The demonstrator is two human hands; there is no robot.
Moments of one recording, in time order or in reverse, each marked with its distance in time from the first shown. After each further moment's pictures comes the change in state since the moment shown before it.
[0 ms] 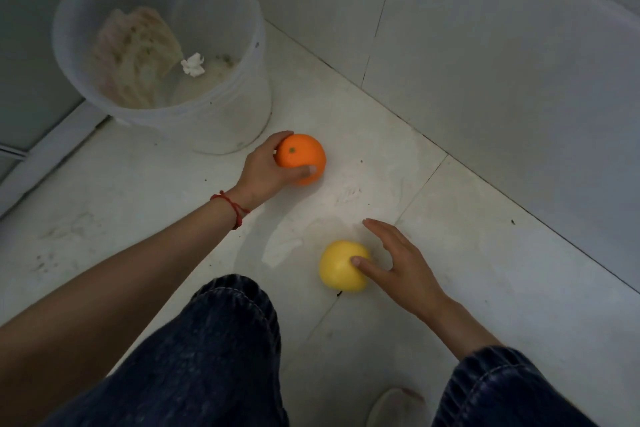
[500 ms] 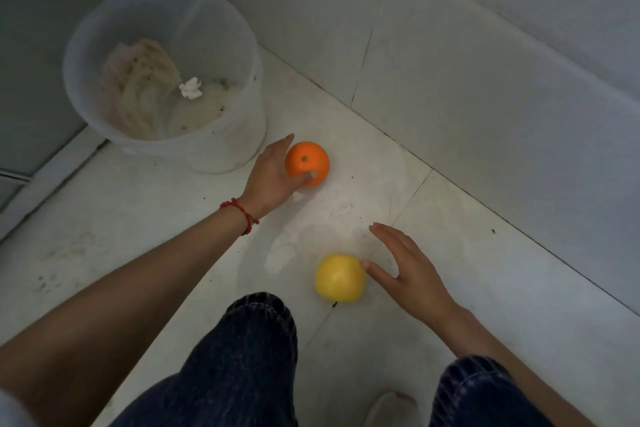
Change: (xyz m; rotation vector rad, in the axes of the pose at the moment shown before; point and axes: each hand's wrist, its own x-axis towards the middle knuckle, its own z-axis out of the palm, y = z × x) left_hand 0.006 0.023 -0.001 0.222 -0.041 0.111; right_hand -0.010 -0.019 -0.029 -0.171 0.042 -0.033
